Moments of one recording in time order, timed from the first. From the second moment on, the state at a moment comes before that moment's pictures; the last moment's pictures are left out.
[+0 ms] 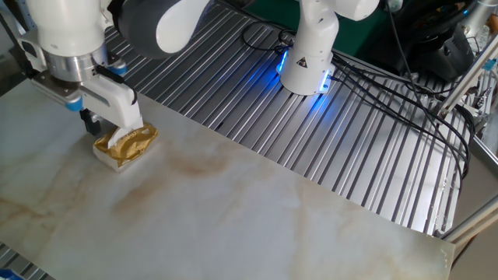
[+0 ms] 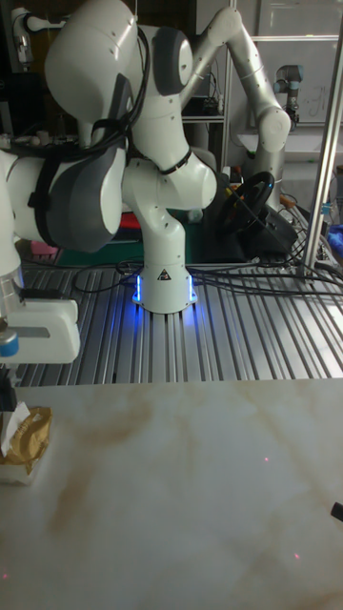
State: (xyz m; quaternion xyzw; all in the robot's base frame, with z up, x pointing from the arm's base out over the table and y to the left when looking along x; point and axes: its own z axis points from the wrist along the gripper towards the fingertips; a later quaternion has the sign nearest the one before) arm 0.632 -0.206 0.278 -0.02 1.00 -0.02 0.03
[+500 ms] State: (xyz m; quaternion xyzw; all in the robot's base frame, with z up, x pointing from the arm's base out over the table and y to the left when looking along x) arm 0.618 -0.210 0.269 -0.02 1.00 -0.02 0.04
